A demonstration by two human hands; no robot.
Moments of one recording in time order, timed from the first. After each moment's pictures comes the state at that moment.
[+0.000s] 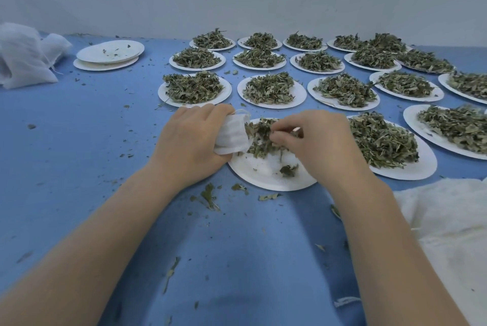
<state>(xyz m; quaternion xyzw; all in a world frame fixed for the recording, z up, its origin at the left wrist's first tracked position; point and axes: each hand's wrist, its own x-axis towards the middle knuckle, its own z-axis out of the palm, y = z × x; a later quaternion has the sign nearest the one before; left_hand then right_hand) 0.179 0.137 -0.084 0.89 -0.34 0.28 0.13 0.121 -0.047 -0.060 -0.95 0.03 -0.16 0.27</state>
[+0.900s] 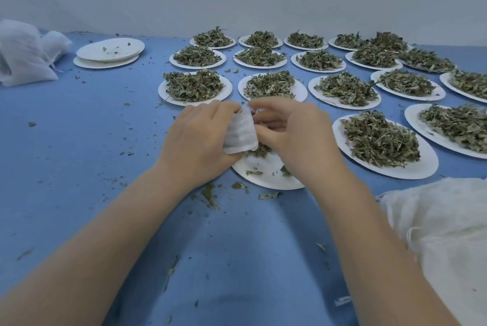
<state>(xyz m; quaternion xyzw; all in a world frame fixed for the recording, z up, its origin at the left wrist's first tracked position) 0.172 0.128 -0.083 0.87 -0.35 0.31 0.17 0.120 -0.018 -0.055 -0.88 -0.01 -0.17 0.45</state>
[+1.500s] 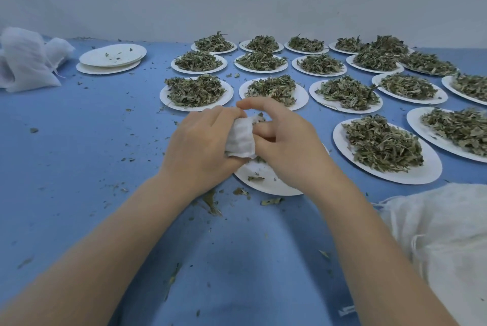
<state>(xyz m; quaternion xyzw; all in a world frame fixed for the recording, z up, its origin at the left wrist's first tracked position) 0.168 0.124 -0.083 0.85 -0.35 0.34 0.20 0.122 -0.014 -0.061 -0.86 -0.07 -0.12 0.48</state>
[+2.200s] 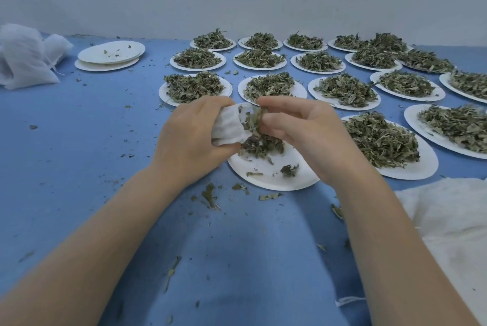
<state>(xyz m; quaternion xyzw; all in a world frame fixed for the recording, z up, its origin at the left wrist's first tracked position) 0.174 0.134 -0.081 0.87 -0.30 0.30 0.25 0.122 -0.036 -0.053 -0.76 0.02 -0.08 0.64</state>
